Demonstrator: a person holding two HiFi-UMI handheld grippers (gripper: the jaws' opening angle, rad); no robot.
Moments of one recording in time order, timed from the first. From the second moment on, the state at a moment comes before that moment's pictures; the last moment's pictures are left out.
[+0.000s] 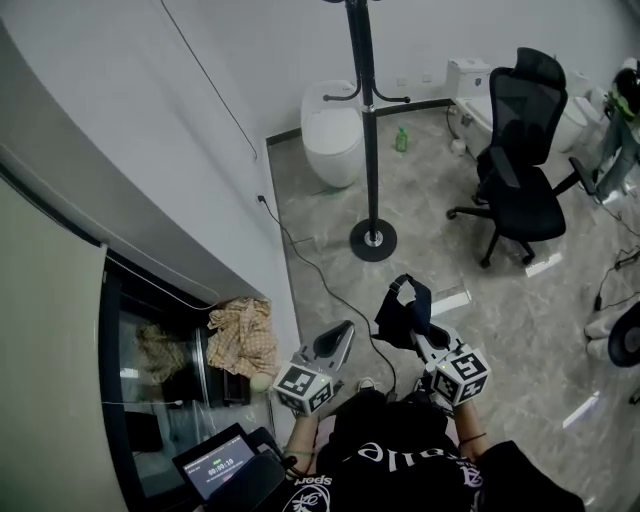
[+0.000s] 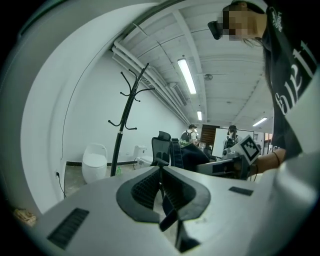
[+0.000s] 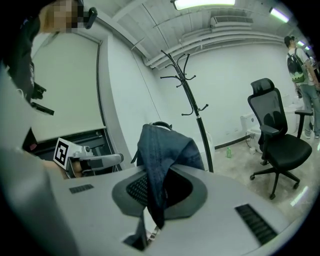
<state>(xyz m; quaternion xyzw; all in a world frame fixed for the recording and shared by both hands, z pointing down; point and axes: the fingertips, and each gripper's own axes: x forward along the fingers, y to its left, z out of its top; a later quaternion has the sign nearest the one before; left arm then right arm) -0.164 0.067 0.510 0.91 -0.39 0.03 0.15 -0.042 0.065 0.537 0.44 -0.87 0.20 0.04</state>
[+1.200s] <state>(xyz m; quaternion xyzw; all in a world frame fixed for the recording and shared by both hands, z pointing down) -0.005 0.244 0.512 0.90 -0.41 0.02 0.13 0.099 0.241 0.547 0.39 -0.90 0.20 0.06</state>
